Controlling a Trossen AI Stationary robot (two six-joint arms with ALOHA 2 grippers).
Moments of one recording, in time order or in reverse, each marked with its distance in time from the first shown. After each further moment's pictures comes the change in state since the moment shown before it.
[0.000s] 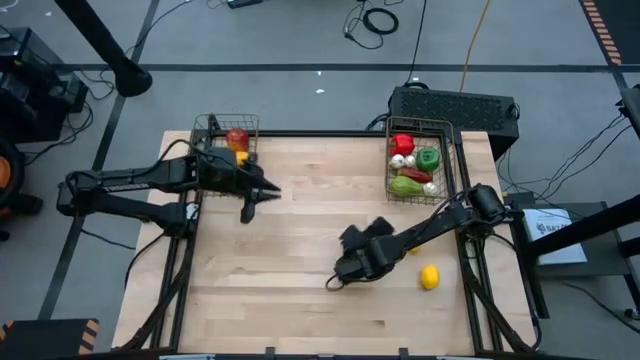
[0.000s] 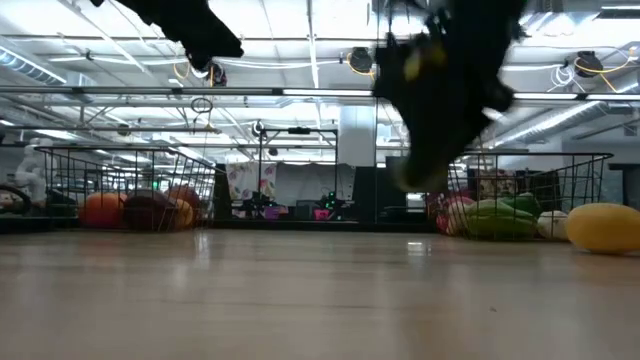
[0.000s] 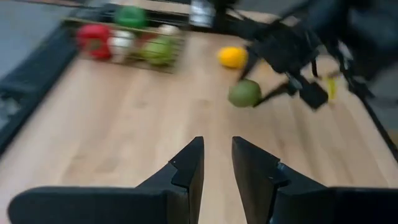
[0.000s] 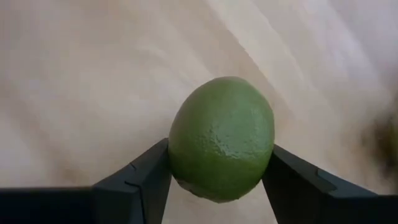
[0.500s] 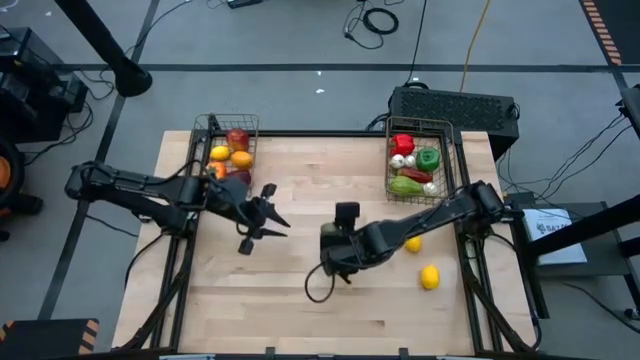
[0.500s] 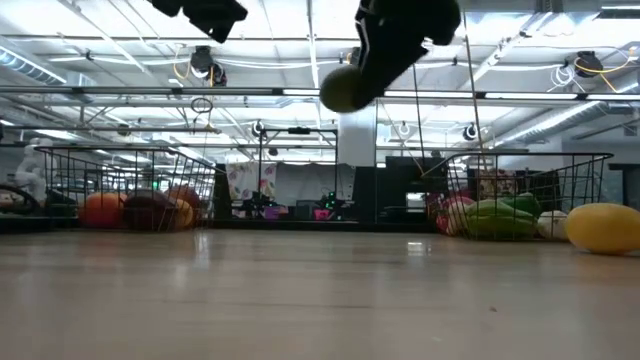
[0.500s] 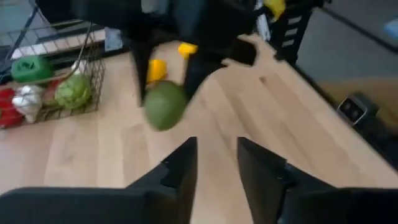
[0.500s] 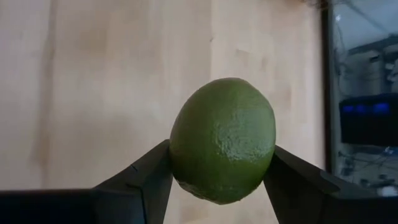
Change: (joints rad) left arm -0.283 0.109 -0.001 0.125 -0.003 0.188; right arm -0.049 -0.008 0.265 0.014 0.061 -0.956
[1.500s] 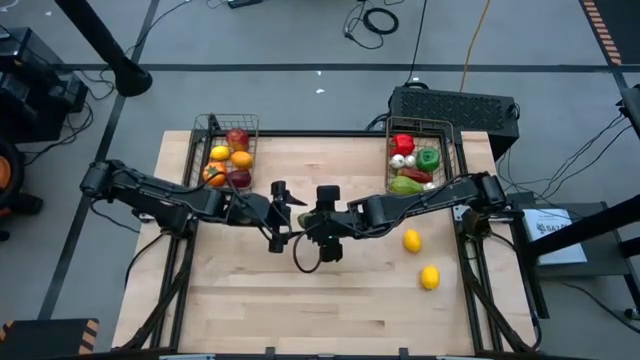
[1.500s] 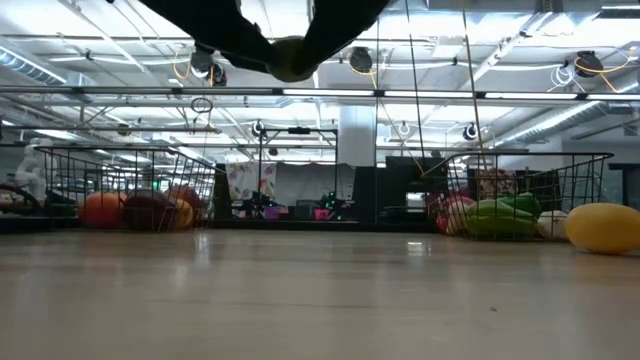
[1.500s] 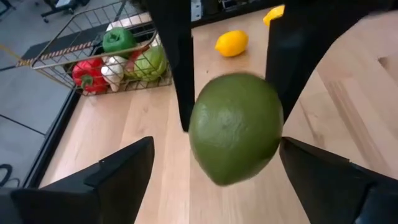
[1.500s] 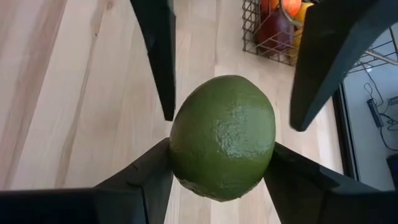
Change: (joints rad) left arm -0.056 0.200 0.000 0.165 -0.409 -0.020; right arm -0.140 -0.052 0.007 0.310 -0.206 -0.266
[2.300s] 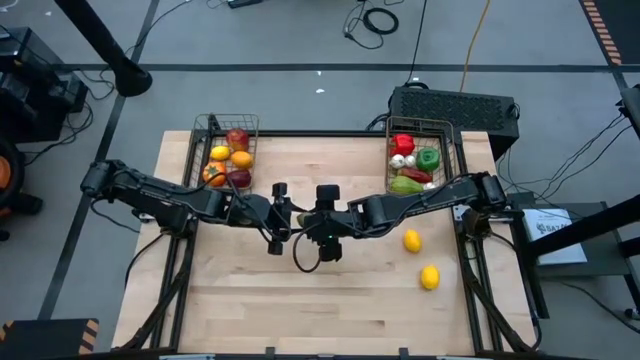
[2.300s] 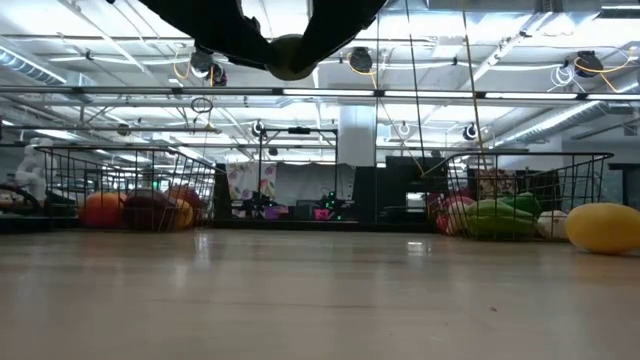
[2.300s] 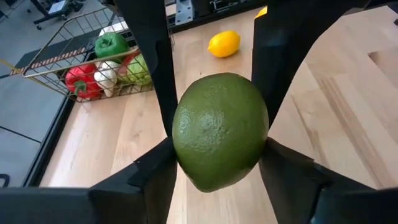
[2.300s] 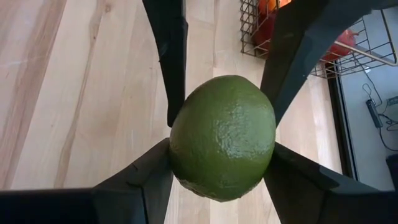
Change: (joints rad) left arm 0.000 0.007 0.000 0.007 0.017 0.034; right arm -0.001 0.000 0.000 0.013 0.002 0.003
